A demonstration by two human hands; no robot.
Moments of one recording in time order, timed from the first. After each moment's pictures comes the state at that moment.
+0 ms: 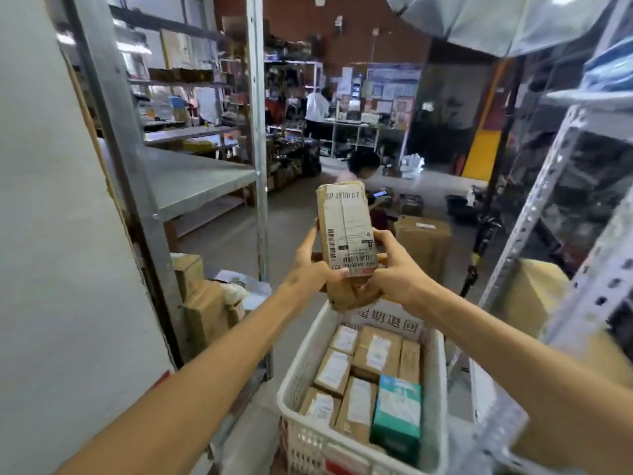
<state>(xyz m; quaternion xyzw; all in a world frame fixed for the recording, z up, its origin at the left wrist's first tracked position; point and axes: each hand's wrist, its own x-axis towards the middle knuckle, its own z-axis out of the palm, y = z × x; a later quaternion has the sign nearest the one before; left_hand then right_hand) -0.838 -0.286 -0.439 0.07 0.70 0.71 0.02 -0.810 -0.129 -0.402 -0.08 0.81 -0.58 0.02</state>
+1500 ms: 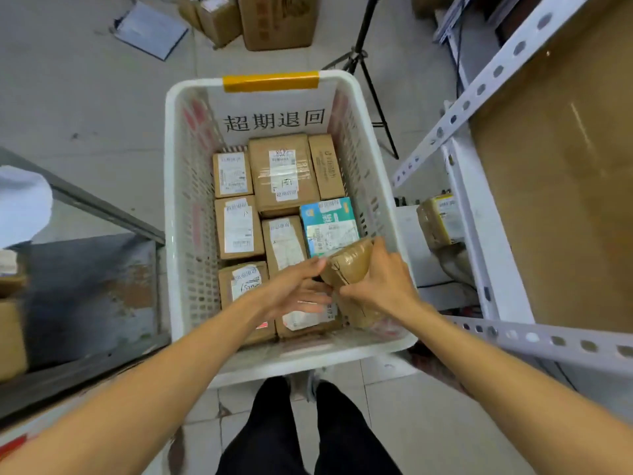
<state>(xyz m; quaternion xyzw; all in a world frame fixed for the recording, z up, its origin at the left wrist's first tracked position) -0.981 -0.155 -0.802 -0.04 0.54 0.48 0.69 -0.880 -0.010 -0.764 0.36 0.87 -0.29 0.17</state>
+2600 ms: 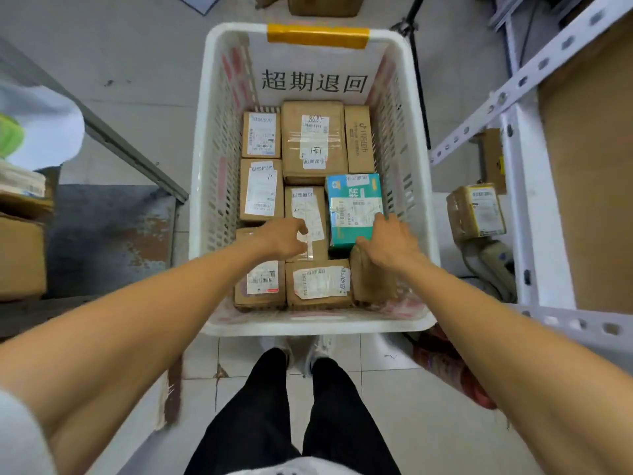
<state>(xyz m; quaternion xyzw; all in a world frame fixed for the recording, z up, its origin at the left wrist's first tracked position) -1.010 -0.183 -0.835 0.25 0.83 0.12 0.49 -0.907 -0.006 -0.832 0.30 0.90 -0.15 0.29</state>
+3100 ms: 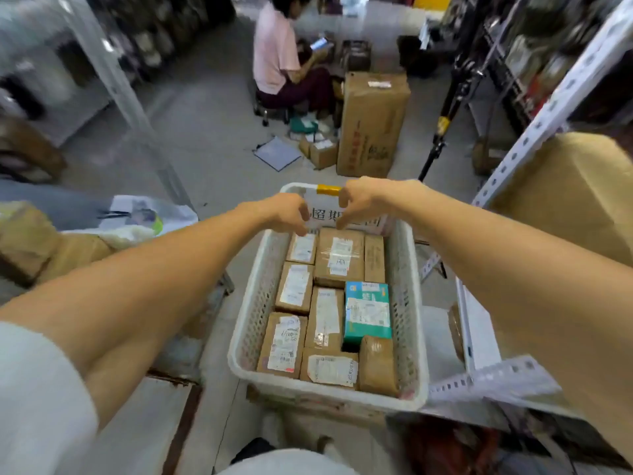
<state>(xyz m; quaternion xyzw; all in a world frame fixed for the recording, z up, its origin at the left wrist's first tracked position) -1.063 -0.194 -0.585 0.26 0.92 0.08 0.27 -1.018 -0.034 -0.545 -0.02 0.96 -0.04 0.27</state>
